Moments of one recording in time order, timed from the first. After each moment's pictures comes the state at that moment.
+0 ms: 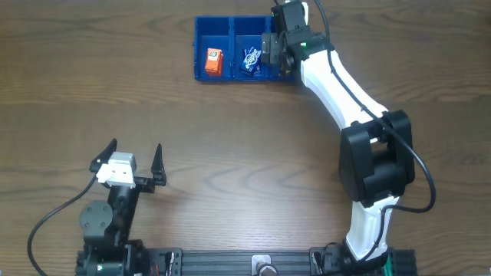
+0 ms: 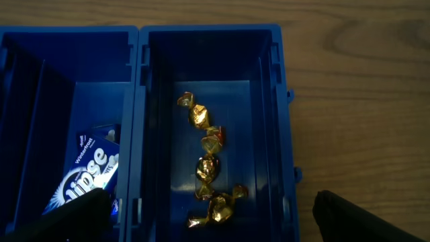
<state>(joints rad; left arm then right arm) 0.00 0.01 0.02 -0.11 0.14 0.02 0.34 2.05 1.65 -0.51 0.24 0.28</state>
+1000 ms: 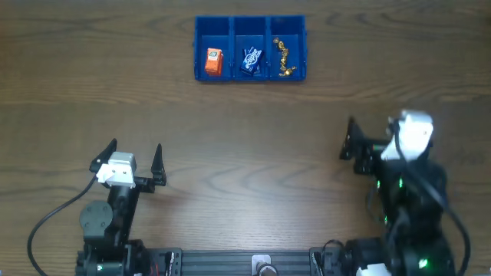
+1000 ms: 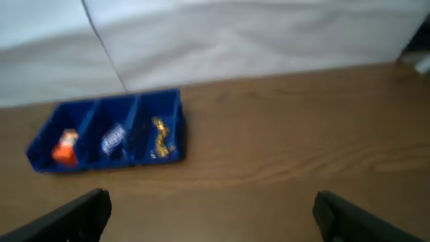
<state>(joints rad) 0.00 0.01 0.03 -0.11 0.14 0.02 0.11 0.46 0.67 -0.49 0.11 0.16</state>
